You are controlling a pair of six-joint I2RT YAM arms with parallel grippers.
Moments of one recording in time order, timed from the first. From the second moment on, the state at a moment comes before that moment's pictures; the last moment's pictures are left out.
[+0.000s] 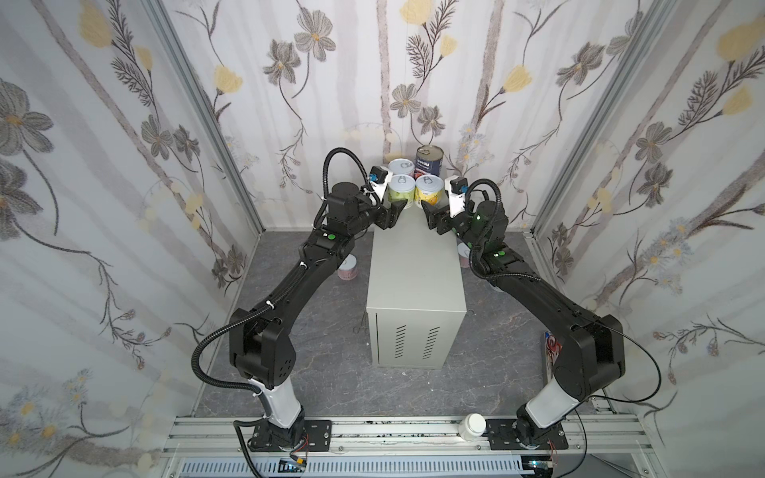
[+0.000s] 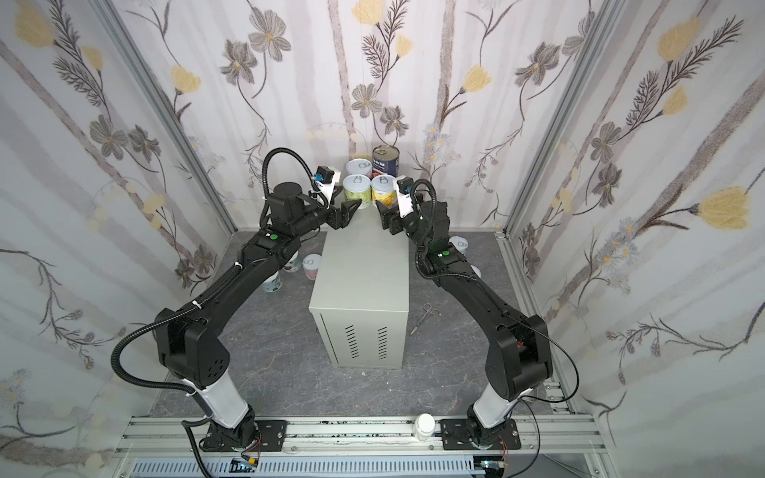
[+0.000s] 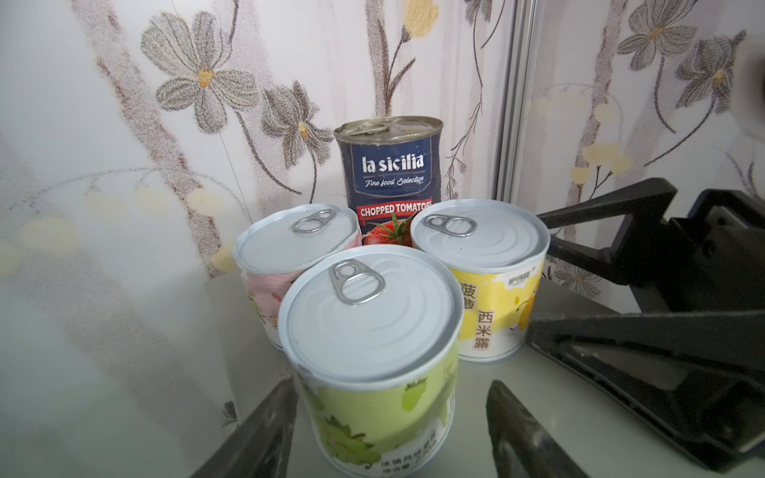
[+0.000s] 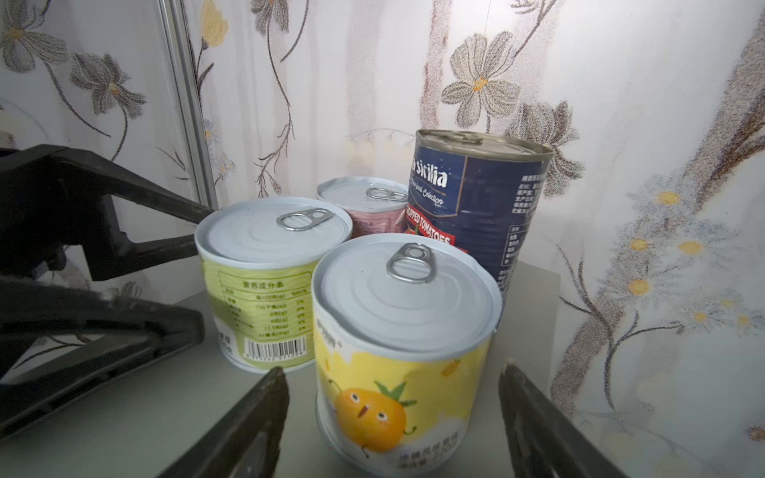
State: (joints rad) left arm -0.43 1.74 1.69 0.01 0.31 0.10; right arm 0.43 1.65 1.43 0.28 -0.12 -0.08
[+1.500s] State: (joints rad) left arm -0.25 1.43 1.41 0.02 -0.04 0.03; right arm -0.11 1.62 1.31 -0.46 -0.09 0.34
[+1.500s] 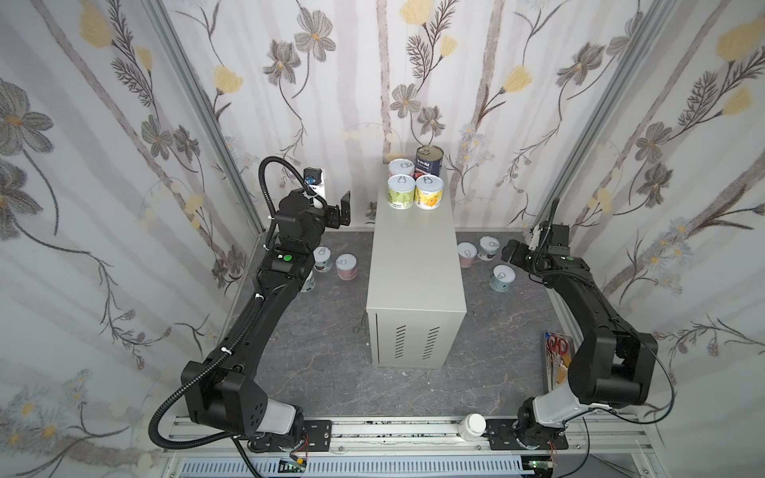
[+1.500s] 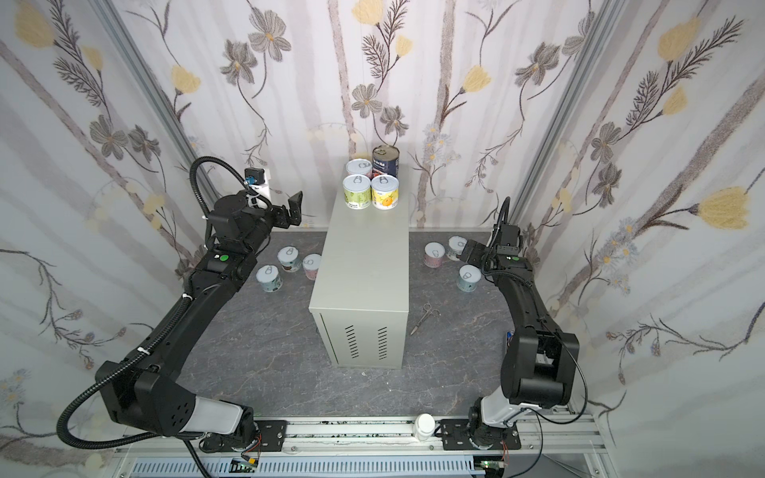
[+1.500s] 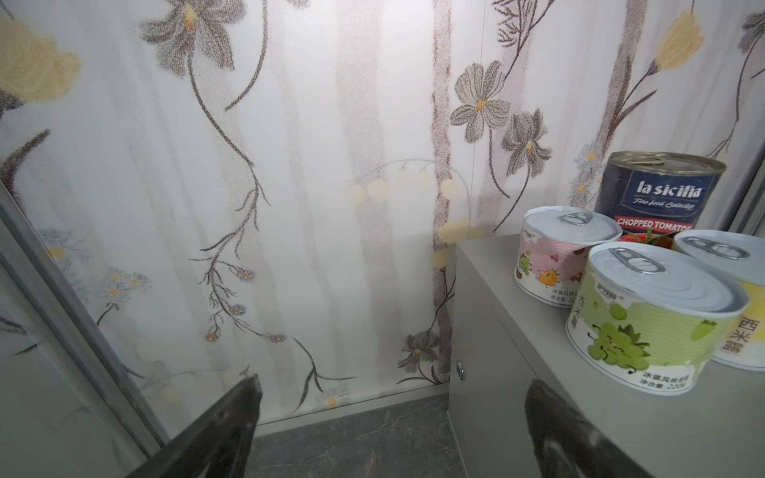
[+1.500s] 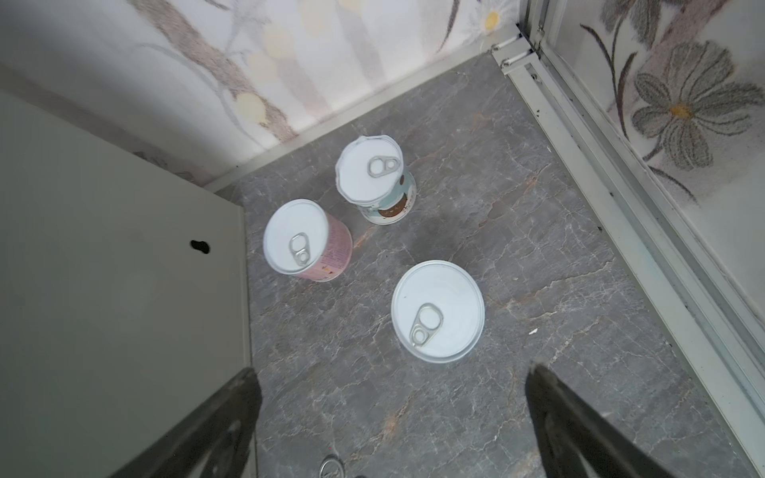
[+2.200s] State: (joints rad) left arm -0.22 1.46 1.35 0.00 -0.10 0.04; right arm -0.12 1.99 1.49 -0.54 -0.07 0.31
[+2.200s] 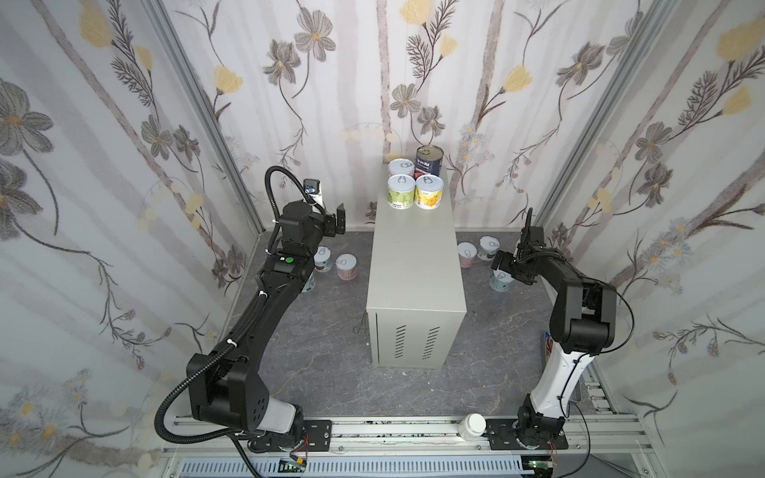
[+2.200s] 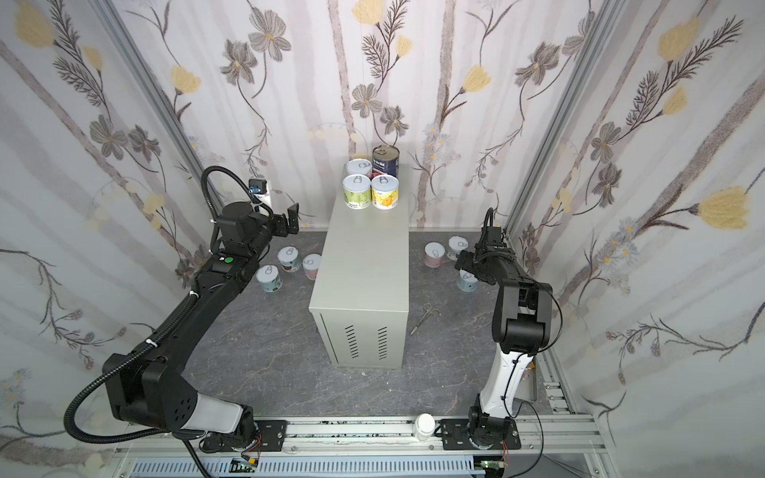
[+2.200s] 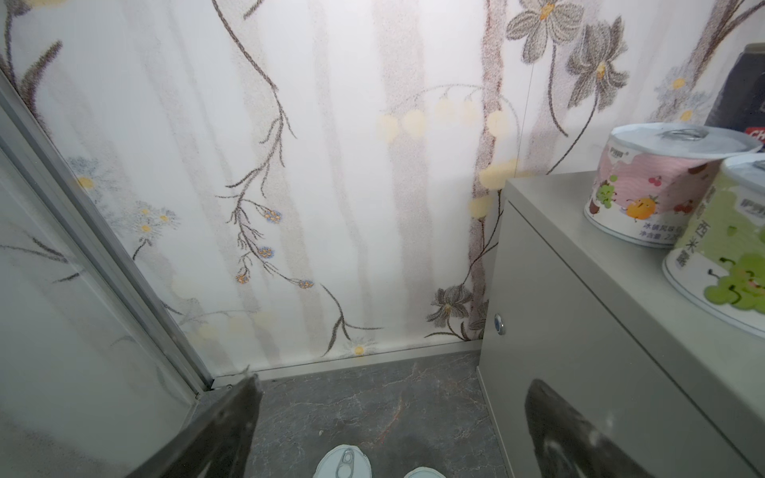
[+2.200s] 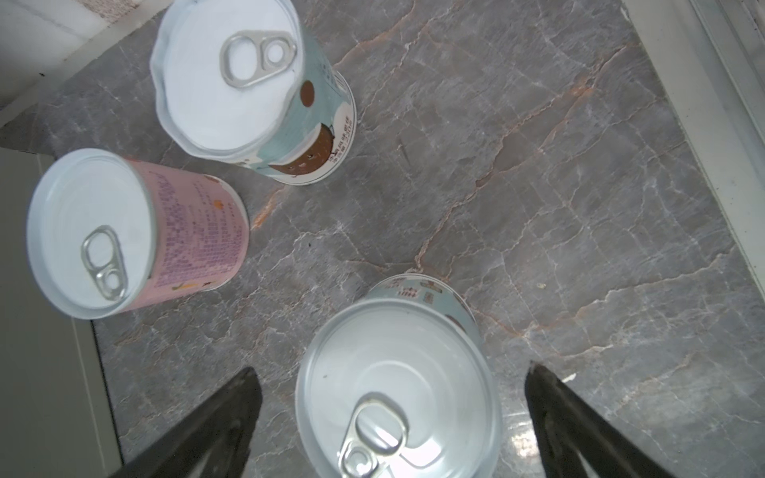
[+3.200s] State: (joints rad) left arm -0.22 1.56 1.39 -0.04 -0.11 0.03; right arm -0.10 2.06 1.51 -0.54 -0.05 0.21
